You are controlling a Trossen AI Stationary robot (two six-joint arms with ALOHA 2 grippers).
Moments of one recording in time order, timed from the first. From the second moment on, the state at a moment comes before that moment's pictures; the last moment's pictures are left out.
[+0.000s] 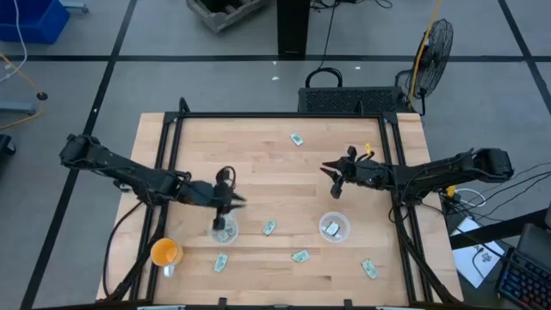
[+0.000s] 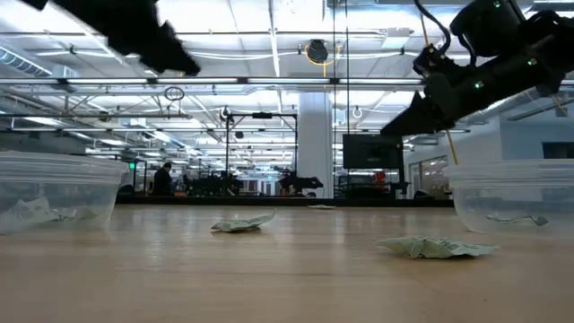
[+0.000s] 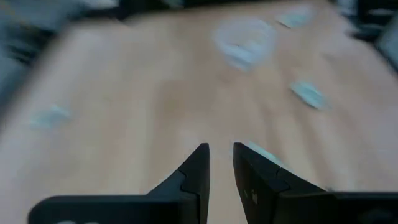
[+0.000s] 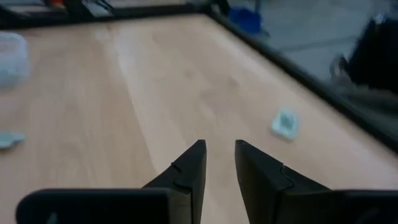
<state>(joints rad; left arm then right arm) -0.28 1.11 0.67 -0.11 -0.26 -0.06 -0.07 1.04 0.26 0.41 0.35 0.08</state>
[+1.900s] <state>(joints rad) 0.31 1.28 0.77 0.00 -0.38 -0.08 -0.51 1.98 1.22 -0.38 0.12 0.01</state>
